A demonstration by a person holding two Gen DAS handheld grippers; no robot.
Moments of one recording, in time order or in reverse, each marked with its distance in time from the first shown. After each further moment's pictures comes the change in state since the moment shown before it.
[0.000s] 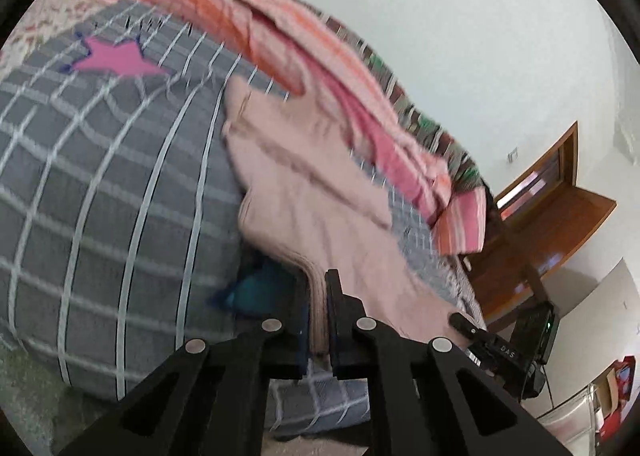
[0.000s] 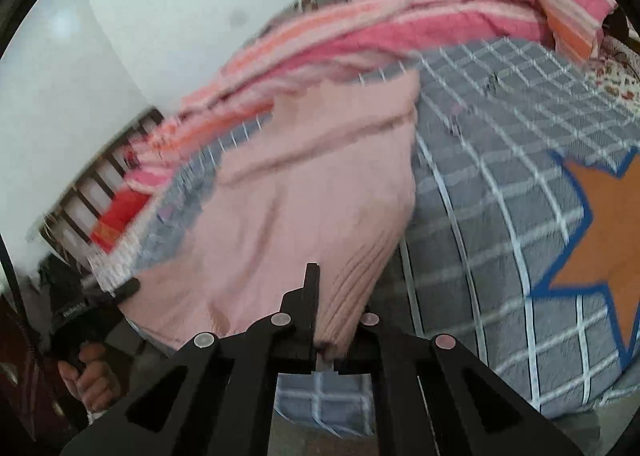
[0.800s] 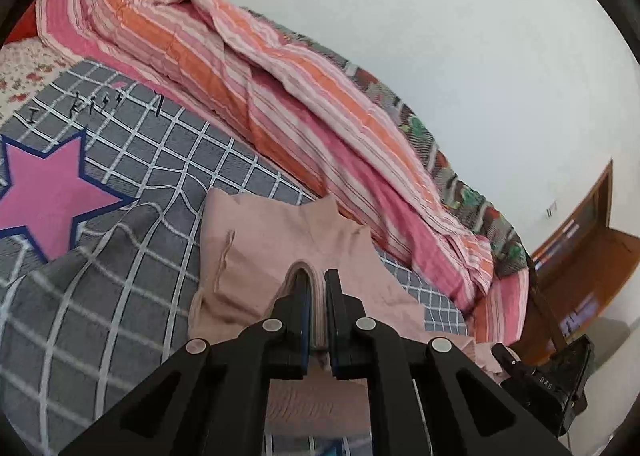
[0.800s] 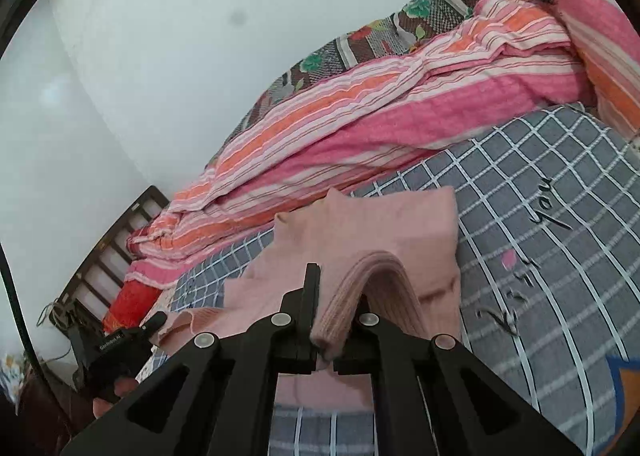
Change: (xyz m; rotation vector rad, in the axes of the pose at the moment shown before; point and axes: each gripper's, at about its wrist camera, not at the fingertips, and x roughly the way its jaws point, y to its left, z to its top) left arm 0.117 -0.005 0.159 -0.036 -0.137 0.120; right arm 0.094 -0.007 0.164 0.095 -0.134 0.025
